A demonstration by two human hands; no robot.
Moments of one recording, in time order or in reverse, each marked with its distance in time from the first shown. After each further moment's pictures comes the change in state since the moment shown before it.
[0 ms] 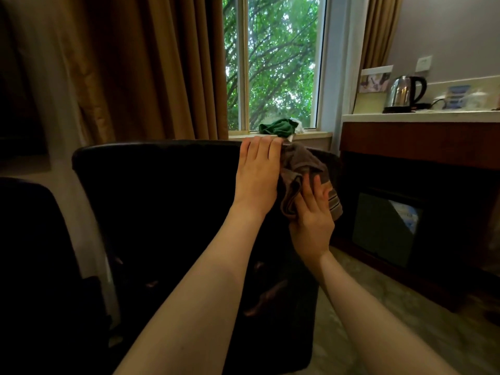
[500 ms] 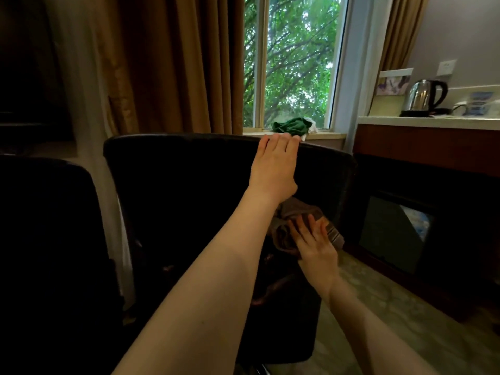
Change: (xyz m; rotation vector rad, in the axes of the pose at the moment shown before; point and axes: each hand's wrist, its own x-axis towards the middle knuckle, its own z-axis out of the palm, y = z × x) left_hand 0.008 0.000 -0.027 -0.013 -0.328 -0.045; right_hand -0.069 0.006 -0.003 -0.209 -0.213 -0.256
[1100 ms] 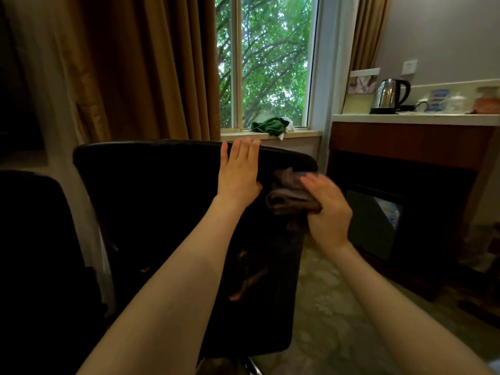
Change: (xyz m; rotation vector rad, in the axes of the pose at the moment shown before) left_hand -0.010 0.006 0.000 0.037 -0.023 -0.086; right_hand 0.064 0.058 -0.082 0.437 0.198 0.372
